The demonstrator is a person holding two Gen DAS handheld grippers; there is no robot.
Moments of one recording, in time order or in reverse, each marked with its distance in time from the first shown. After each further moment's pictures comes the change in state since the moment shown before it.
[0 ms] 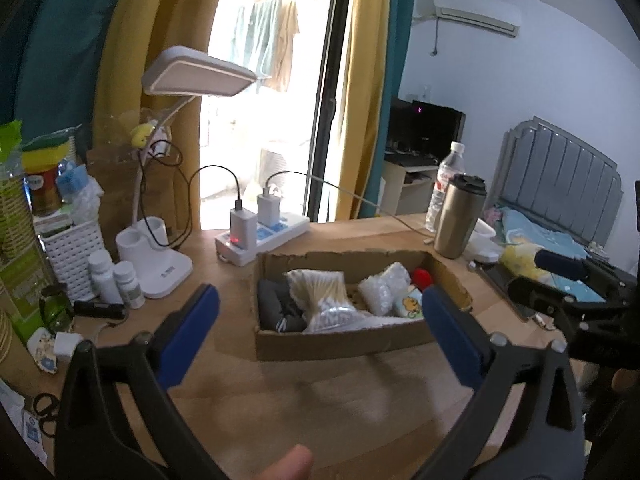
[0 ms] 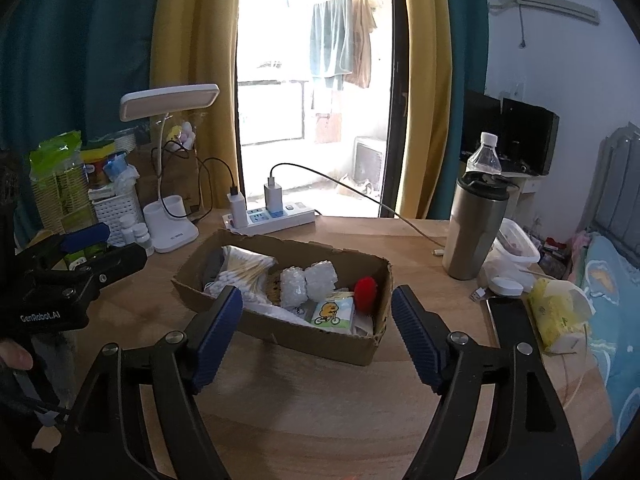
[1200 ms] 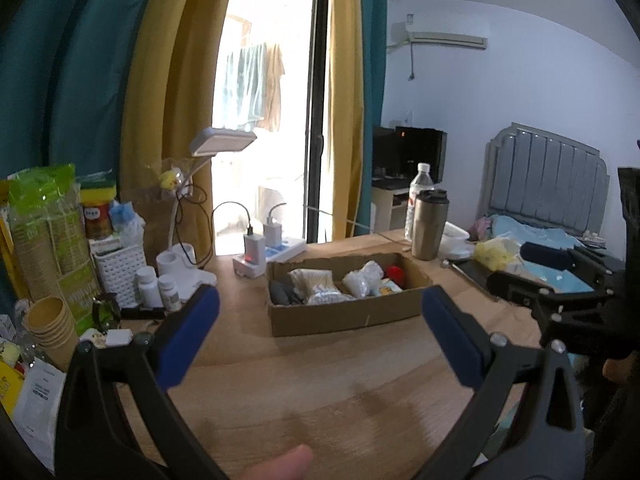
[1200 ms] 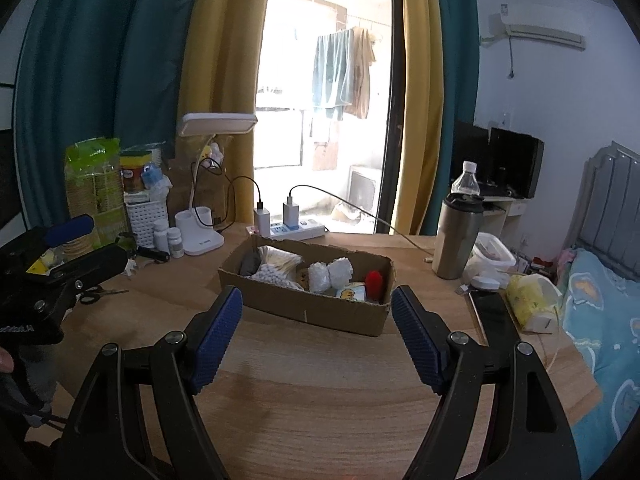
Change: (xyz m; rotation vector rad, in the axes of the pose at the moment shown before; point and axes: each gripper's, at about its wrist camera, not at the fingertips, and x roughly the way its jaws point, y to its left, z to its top) left arm -0.126 -0.015 -0.032 0.092 -0.133 0.001; right arm -0.094 0.049 -0.036 -0.027 -0.118 -0.041
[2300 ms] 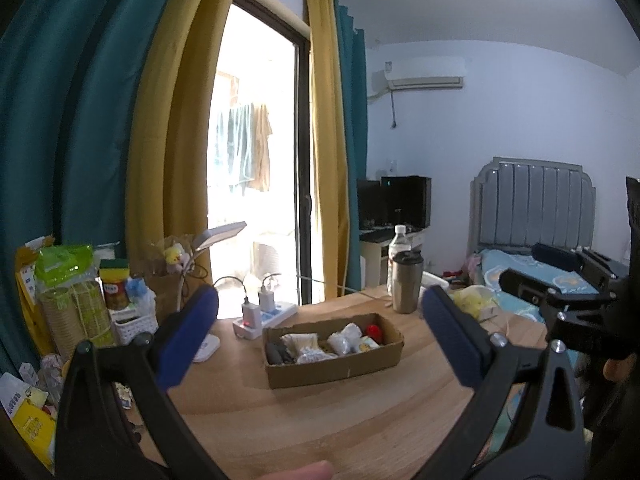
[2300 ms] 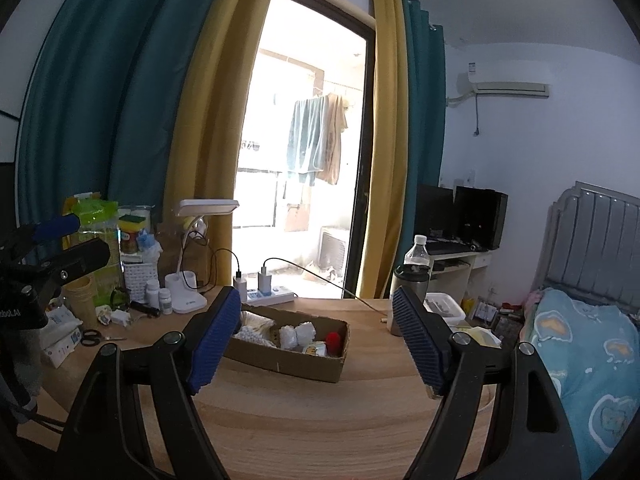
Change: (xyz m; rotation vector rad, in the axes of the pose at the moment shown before) left arm -0.085 -0.027 0.052 0.058 -0.196 -0.021; right arm -0.098 -0.009 0.027 -0.004 -0.225 -0.109
